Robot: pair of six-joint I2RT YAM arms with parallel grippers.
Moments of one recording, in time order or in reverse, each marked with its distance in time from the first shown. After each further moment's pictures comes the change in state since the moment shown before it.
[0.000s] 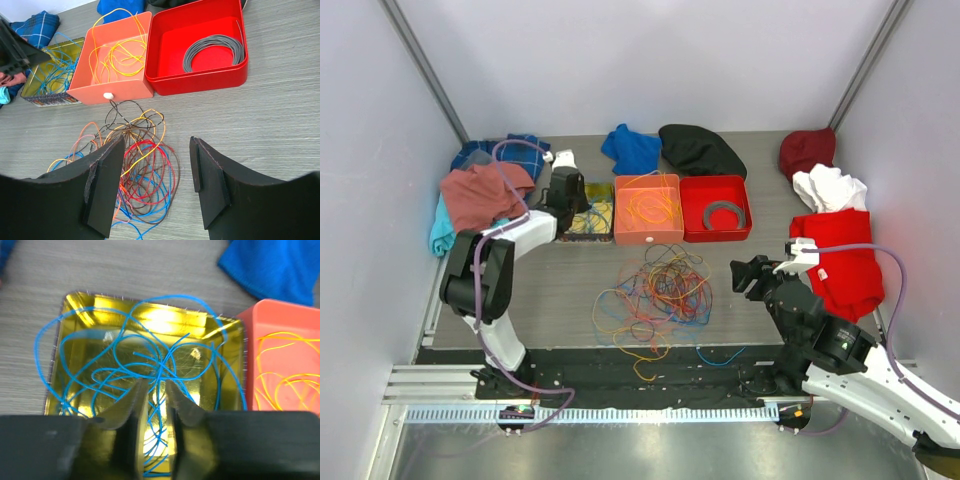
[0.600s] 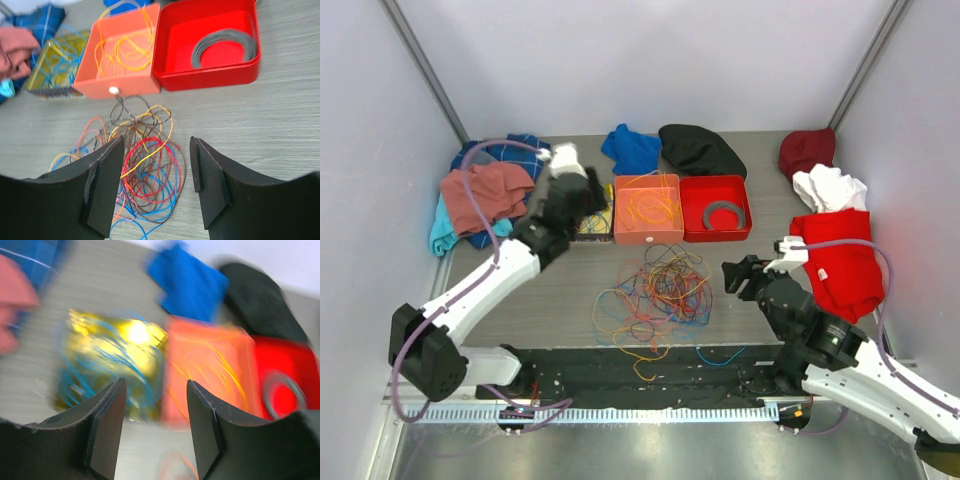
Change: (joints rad) left arm -0.174 -0.464 0.008 -0.274 -0.173 -0.107; right arm 0.000 0.021 -0.015 0.036 -0.031 0.001
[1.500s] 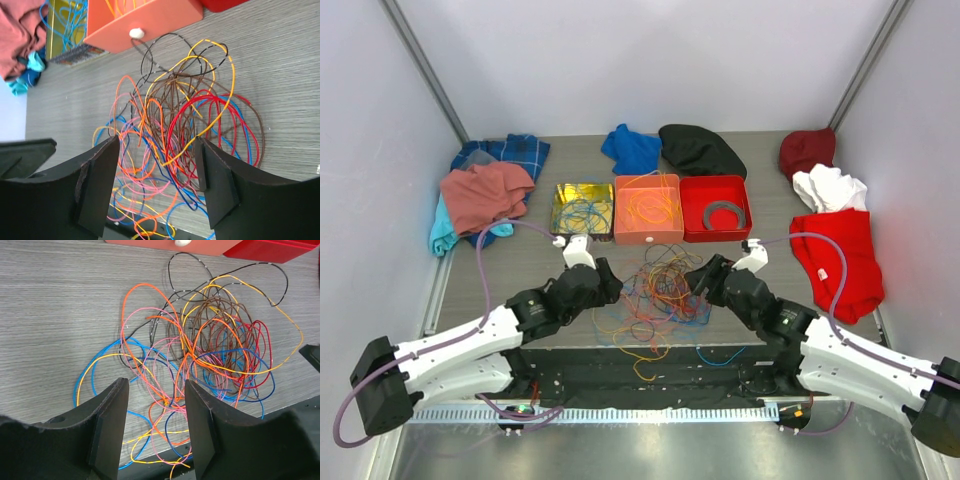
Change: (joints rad) left arm -0.489 -0.382 -0.527 -0.124 -0.010 -0.393; right arm -0.018 0.346 -0.116 0.275 -0.241 0.401
